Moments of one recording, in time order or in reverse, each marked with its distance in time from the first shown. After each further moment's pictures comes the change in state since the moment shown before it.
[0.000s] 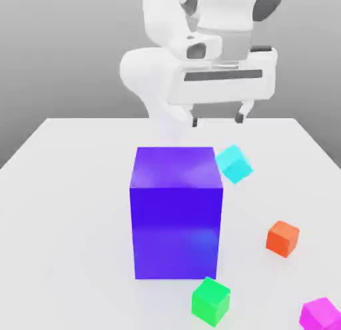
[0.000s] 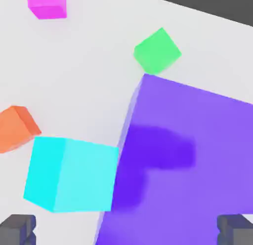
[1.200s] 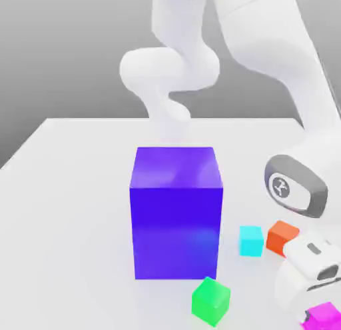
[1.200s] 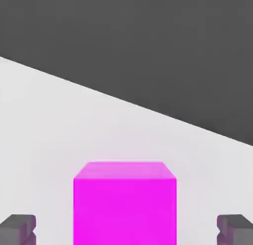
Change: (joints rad) arm 0.085 1.245 0.071 0.583 -0.359 0.633 0.393
